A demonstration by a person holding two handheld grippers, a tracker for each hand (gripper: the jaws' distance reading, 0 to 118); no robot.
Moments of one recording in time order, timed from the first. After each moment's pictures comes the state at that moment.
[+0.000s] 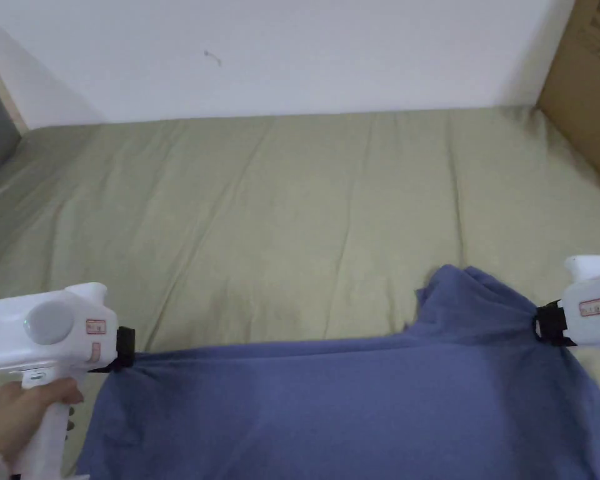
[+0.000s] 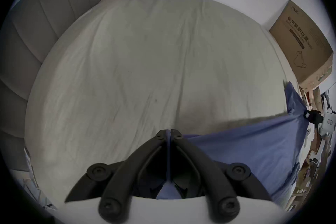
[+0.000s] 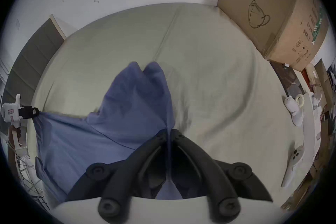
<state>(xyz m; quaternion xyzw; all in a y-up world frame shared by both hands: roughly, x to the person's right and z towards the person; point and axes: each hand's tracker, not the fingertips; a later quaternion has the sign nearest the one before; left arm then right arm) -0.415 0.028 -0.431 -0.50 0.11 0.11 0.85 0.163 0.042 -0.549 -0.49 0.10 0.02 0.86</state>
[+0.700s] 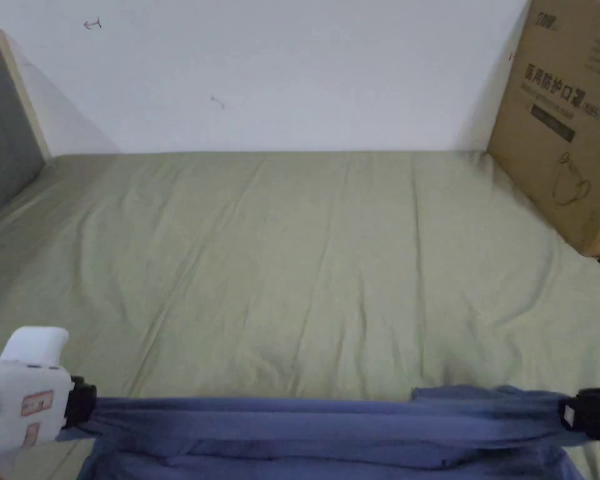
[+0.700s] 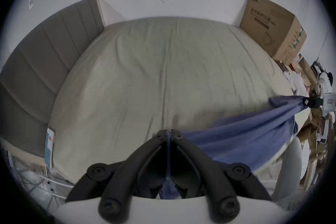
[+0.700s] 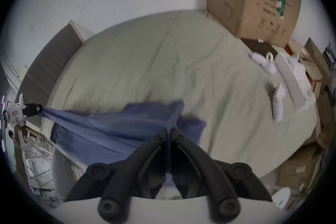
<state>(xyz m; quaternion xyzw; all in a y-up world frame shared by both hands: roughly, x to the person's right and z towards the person) -0.370 0.092 -0.188 -0.46 0.06 0.04 0.88 0.236 0.084 -0.289 -0.49 0.12 -0.02 0.86</state>
